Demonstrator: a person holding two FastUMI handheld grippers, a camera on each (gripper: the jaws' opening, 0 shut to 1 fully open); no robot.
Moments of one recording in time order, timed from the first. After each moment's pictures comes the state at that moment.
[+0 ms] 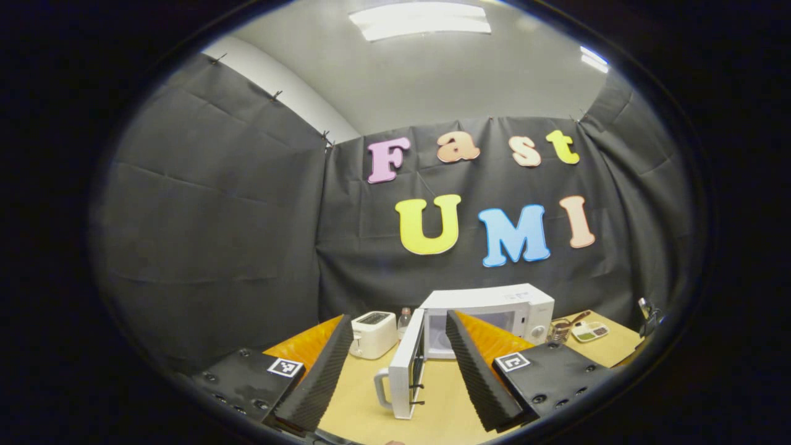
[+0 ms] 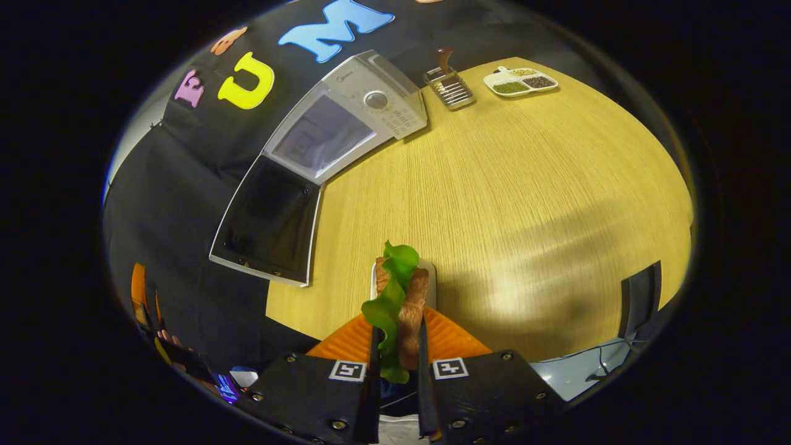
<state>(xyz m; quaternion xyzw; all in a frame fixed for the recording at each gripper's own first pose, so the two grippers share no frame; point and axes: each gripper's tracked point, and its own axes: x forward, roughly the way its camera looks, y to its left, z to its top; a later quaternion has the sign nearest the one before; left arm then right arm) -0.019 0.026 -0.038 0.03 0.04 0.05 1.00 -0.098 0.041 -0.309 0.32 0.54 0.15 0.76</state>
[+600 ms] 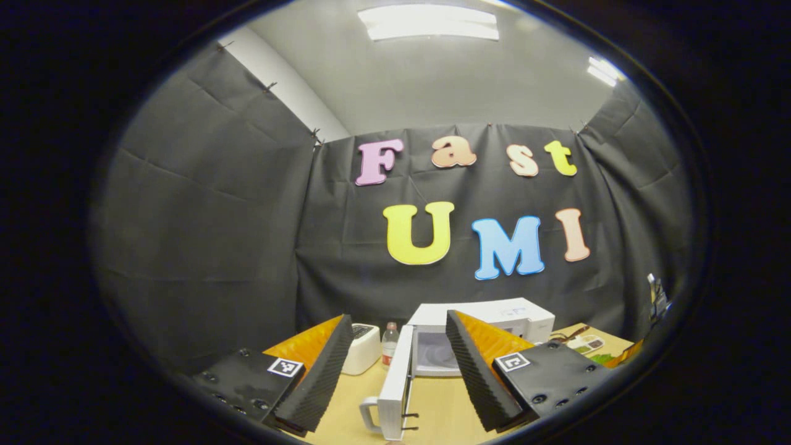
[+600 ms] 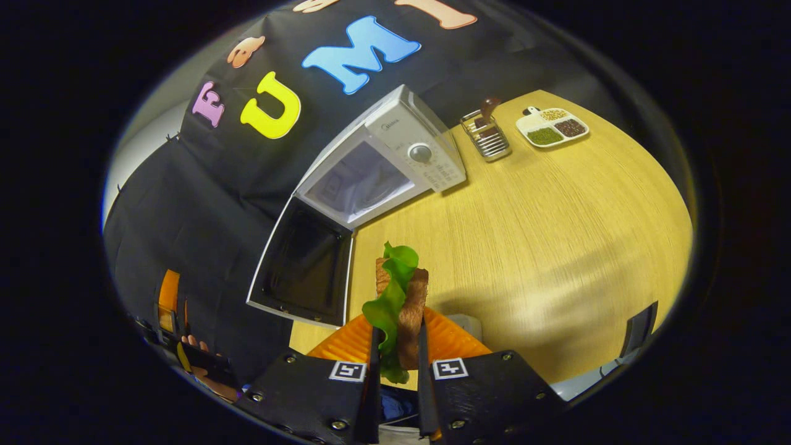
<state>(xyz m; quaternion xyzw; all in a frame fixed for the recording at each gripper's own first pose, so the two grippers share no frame) 0.068 0.040 -0.042 0.01 0.02 0.01 1.00 -0.011 0.072 -0.245 0.34 0.46 0.16 0.81</state>
